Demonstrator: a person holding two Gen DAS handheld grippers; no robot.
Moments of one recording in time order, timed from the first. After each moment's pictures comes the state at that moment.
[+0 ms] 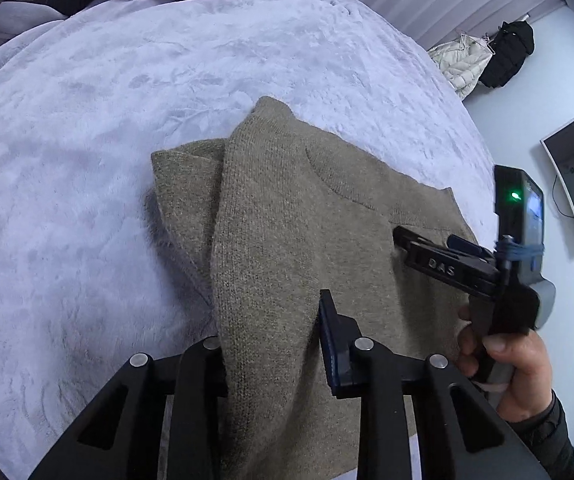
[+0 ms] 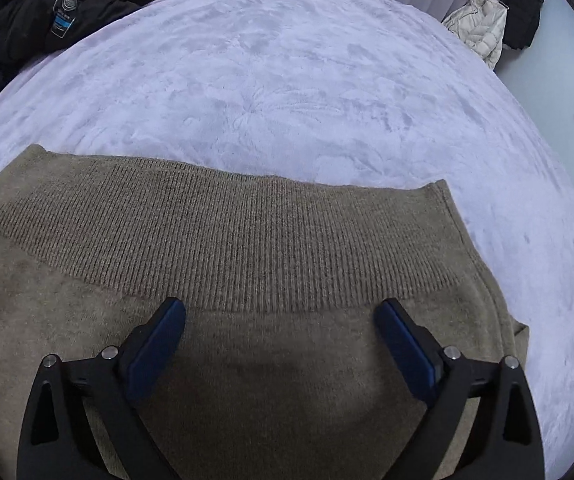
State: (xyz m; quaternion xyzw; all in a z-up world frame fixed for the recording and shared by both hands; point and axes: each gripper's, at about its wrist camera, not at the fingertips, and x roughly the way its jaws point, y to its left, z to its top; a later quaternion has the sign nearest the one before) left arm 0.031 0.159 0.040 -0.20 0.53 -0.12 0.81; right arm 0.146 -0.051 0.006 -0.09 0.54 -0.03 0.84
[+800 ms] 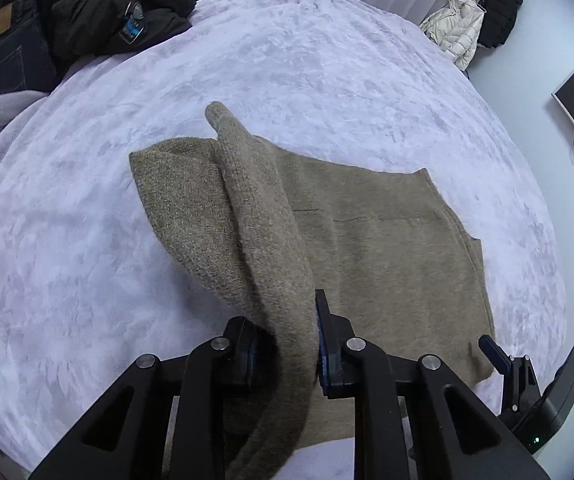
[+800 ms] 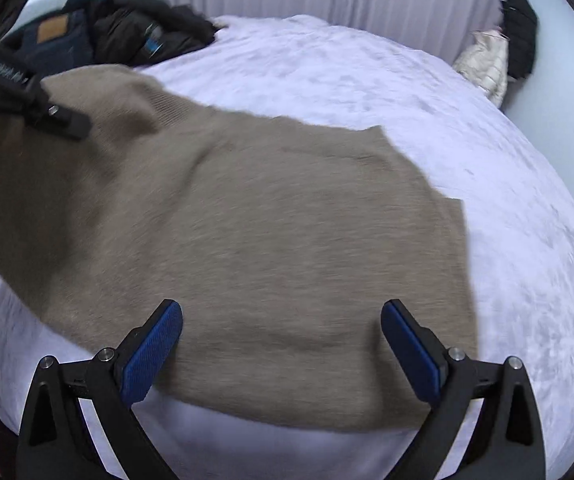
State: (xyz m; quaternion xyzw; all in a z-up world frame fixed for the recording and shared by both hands) left arm 0.026 0.062 0.115 -0.09 0.54 -0.09 0.83; right arm -0.039 -0.119 0.044 -0.09 0.44 0.05 0.89
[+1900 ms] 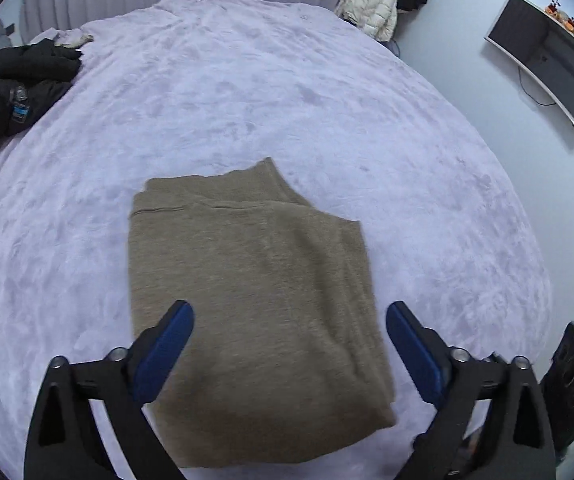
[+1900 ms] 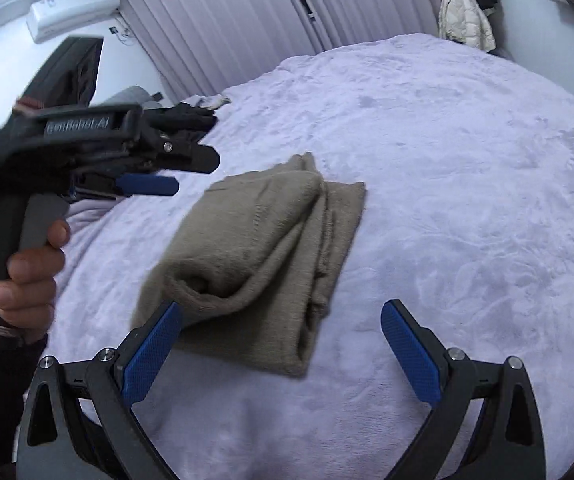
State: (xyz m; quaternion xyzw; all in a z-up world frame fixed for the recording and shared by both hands) left arm 0.007 -0.108 0.132 -0.01 0.50 -0.16 0.85; right arm -0.085 -0.291 0.079 0.15 0.38 0.19 0.89
